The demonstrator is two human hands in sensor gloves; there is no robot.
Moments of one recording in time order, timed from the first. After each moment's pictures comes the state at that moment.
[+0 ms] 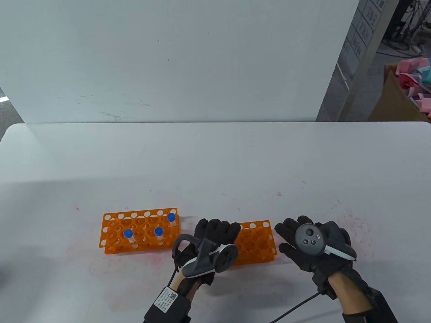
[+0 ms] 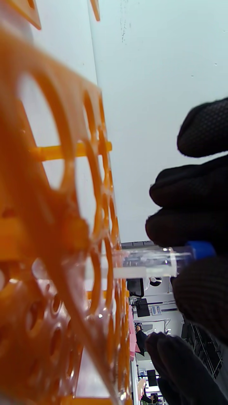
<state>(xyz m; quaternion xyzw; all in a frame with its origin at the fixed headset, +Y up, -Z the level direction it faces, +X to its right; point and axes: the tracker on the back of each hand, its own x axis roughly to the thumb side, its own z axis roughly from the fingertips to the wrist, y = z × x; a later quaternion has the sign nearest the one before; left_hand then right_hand) -0.052 -0.688 -0.309 0.12 -0.25 -0.02 0.96 0.211 -0.687 -0.321 0.19 0.08 0.97 0.08</state>
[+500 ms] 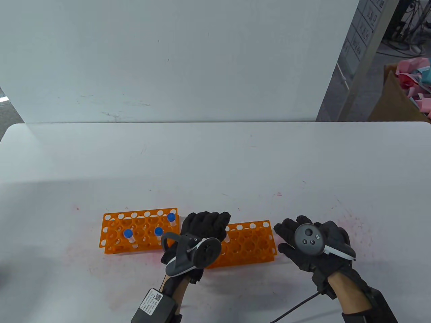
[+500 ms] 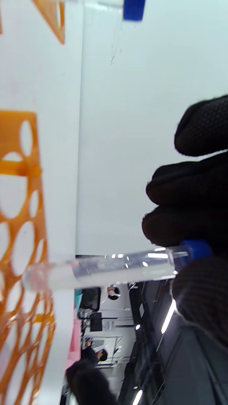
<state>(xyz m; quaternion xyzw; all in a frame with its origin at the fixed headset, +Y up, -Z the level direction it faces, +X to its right) -0.091 -0.657 -0.309 0.18 -0.20 0.08 0.96 0.209 -0.686 -0.321 0.20 0.08 0.97 0.08</state>
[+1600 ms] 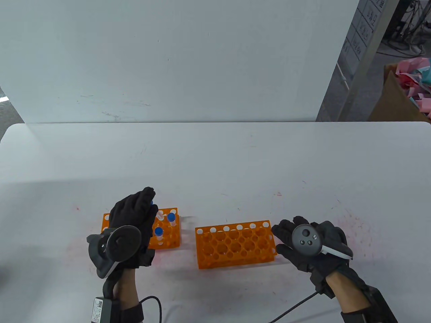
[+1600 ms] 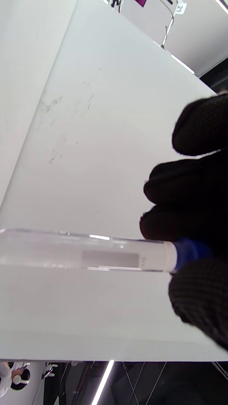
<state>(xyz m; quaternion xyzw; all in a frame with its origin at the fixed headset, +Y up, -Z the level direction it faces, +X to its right) -0.240 -0.616 -0.303 0.30 -0.03 0.17 0.94 0.204 -0.688 -0.322 0.21 0.08 0.97 0.08</state>
